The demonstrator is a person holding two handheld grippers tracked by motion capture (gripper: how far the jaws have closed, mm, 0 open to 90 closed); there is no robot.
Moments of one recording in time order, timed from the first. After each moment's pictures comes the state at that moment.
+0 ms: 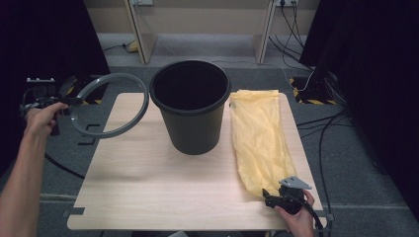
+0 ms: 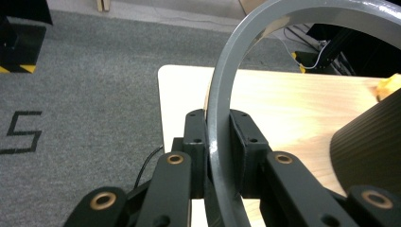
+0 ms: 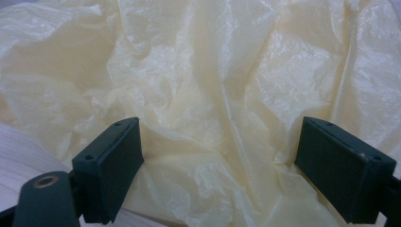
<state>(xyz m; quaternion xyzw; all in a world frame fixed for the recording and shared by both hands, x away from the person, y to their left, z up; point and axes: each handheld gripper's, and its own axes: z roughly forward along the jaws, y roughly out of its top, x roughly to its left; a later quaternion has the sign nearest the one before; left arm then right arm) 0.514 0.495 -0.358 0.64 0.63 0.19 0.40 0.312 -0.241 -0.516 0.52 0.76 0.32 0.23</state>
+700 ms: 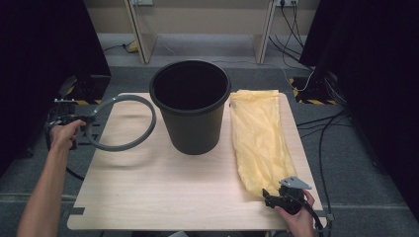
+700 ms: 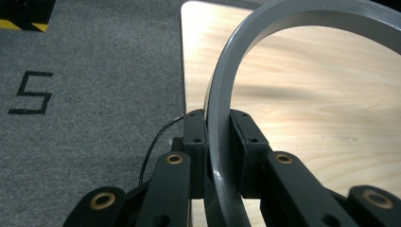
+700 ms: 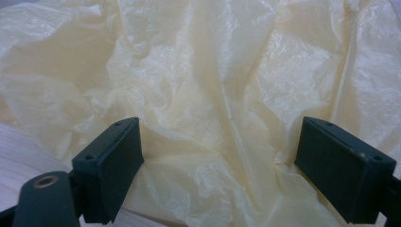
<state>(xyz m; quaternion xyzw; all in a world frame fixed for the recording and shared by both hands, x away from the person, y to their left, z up) 0.525 0.484 -0.446 0.63 0.66 0.18 0.36 0.312 -0.241 -0.516 0.52 0.76 0.32 0.23</state>
